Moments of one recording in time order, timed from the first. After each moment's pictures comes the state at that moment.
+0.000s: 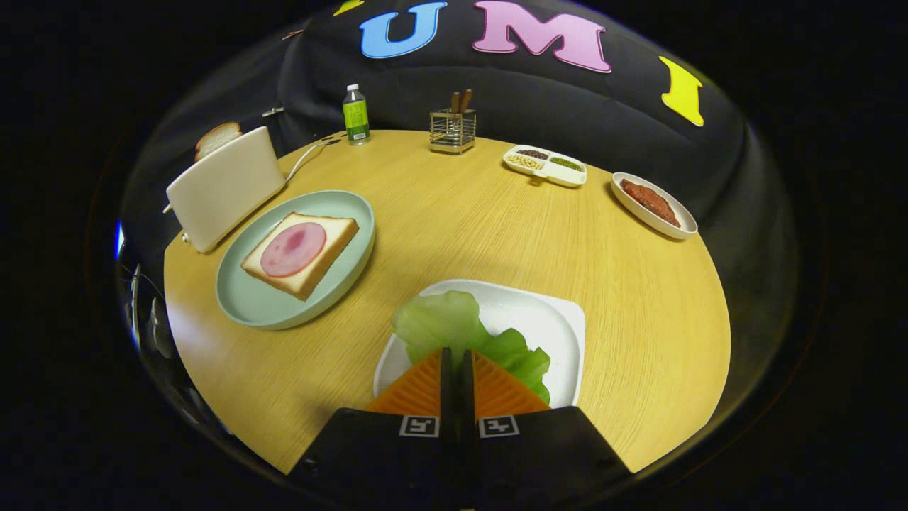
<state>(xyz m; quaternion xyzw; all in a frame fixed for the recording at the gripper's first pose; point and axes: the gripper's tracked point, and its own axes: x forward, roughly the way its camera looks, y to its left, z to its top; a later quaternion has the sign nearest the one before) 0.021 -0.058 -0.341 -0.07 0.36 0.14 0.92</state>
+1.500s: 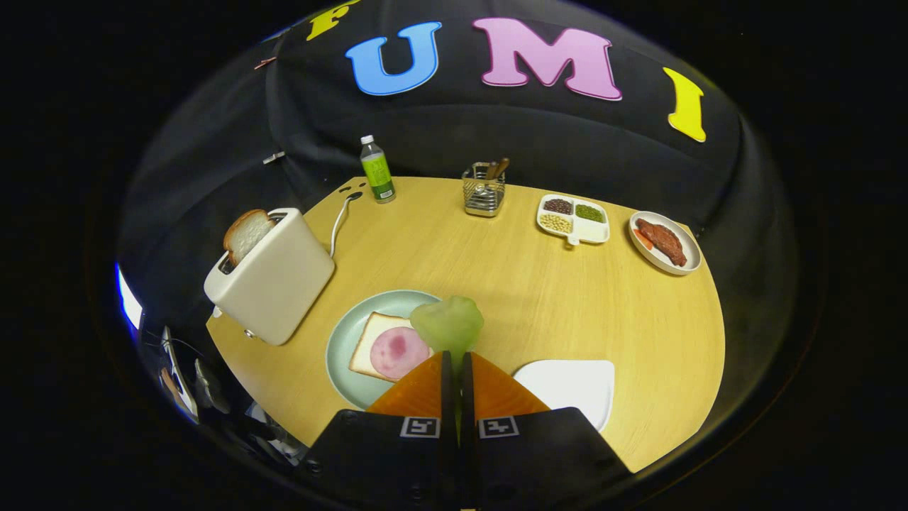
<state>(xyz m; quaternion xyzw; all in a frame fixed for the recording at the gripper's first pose) 0.031 0.062 -0.212 -0.02 0.34 0.14 0.93</state>
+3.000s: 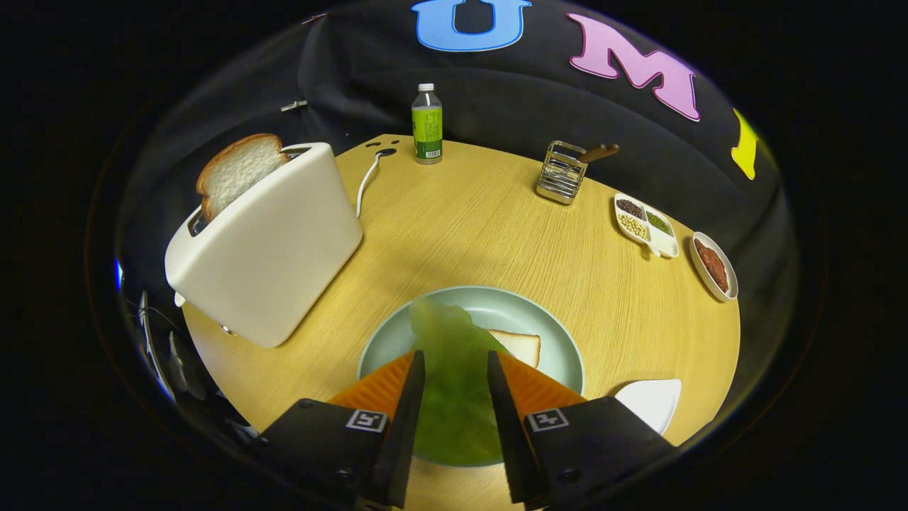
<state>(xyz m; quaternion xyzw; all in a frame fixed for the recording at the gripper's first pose) 0.057 0.174 -0.286 -0.10 0.38 0.15 0.91</state>
